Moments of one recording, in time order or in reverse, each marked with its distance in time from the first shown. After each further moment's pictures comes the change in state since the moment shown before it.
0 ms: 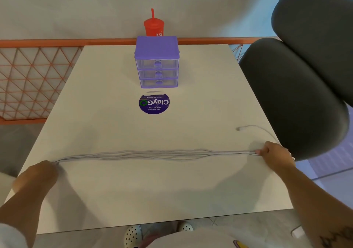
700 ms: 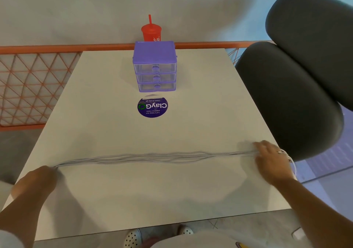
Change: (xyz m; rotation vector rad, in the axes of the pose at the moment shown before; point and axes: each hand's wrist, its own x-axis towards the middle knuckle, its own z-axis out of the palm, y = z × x) left_hand 0.040 -0.031 0.020 -0.149 0.003 0.022; right_hand -0.018 0.017 0.026 -0.195 0.352 -0.403
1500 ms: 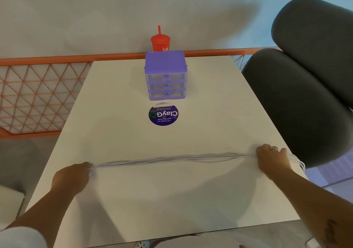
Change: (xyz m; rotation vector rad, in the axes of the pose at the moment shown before) left_hand -0.091 0.096 -0.077 0.419 -0.033 0.438; right_hand 0.038 -0.052 -0.013 -0.580 -0.470 0.051
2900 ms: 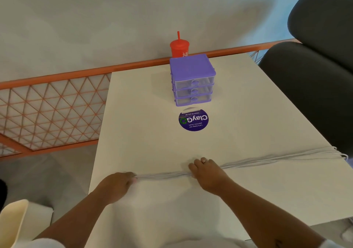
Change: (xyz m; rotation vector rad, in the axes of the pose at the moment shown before) left_hand 0.020 -0.035 -0.025 -0.146 -0.109 0.530; right_hand -0.047 -0.255 -0.101 0.264 0.448 -0.645
